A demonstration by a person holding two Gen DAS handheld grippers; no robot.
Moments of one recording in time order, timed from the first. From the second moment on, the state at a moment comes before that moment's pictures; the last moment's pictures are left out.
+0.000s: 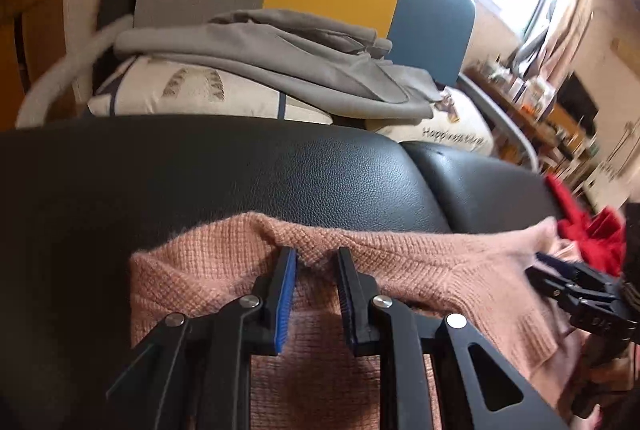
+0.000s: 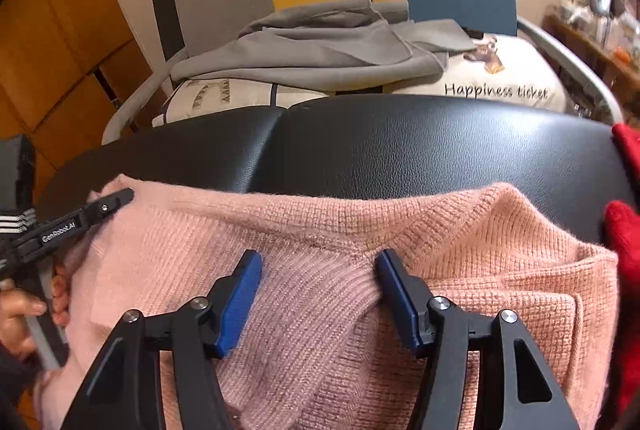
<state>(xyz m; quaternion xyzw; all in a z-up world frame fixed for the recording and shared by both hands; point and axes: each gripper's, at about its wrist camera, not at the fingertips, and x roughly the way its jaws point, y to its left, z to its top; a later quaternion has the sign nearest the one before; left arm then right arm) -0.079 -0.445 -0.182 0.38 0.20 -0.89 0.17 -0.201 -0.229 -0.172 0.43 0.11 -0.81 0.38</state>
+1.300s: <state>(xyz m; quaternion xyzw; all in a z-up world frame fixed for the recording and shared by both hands) 0.291 -0.320 -0.179 0.40 0.25 -0.86 0.21 -0.023 0.141 -0.170 0.50 -0.09 -0.80 0.31</state>
